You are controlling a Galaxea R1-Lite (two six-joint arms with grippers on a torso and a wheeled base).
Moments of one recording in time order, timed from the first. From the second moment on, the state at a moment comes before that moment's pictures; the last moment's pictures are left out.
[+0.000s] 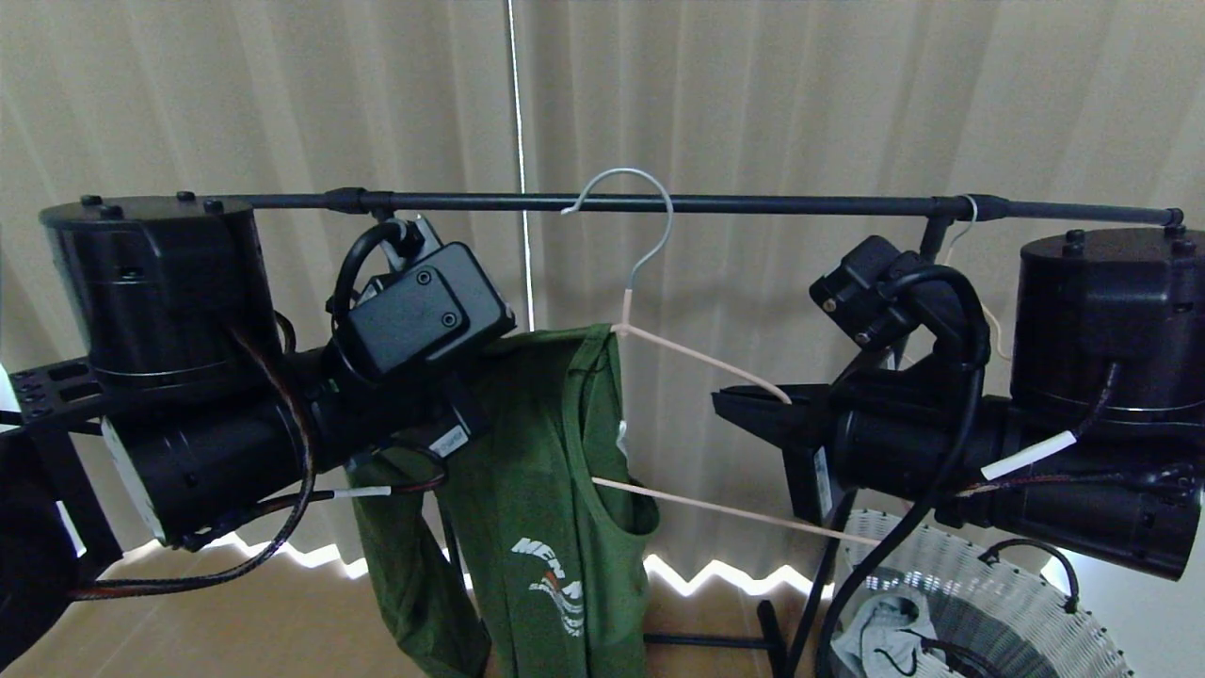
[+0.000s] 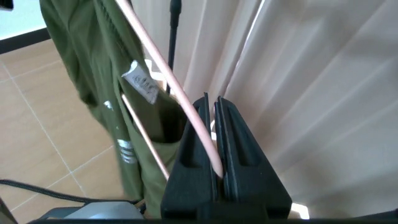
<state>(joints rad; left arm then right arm) -0.60 1.51 -0.83 -0.52 0.02 0.80 0.76 1.53 -0.87 -0.34 -0.04 -0.04</state>
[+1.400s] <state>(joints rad) -0.54 1.52 -0.84 -0.54 0.29 0.59 0.74 1.34 -0.55 -0.46 -0.04 -0.03</state>
